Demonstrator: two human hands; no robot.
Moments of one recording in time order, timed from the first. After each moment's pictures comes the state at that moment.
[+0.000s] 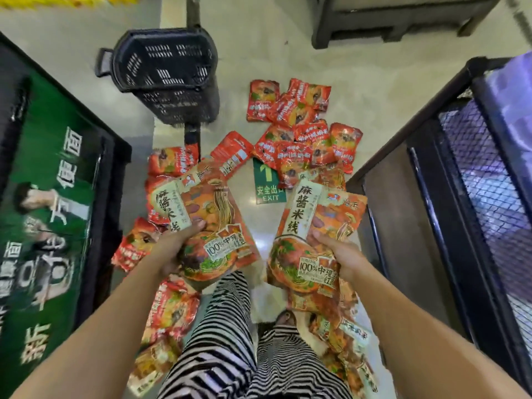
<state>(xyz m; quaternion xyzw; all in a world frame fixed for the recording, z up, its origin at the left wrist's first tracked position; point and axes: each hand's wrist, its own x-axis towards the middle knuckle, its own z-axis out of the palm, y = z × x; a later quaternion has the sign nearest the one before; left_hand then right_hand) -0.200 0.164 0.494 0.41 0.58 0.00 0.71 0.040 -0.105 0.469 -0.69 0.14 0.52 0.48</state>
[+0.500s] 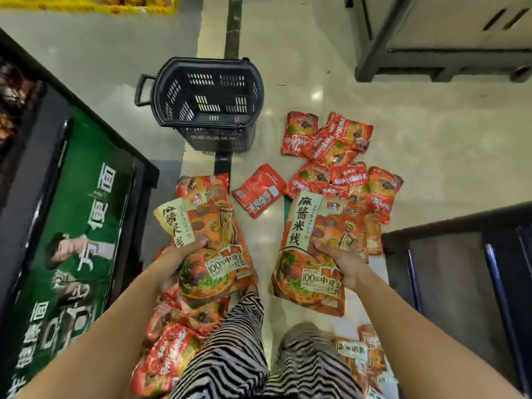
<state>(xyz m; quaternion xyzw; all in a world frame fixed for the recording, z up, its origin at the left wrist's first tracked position) -0.176 0.411 0.480 0.35 0.56 0.00 0.75 0.108 0.174 0.483 -0.69 0.15 0.55 0.45</state>
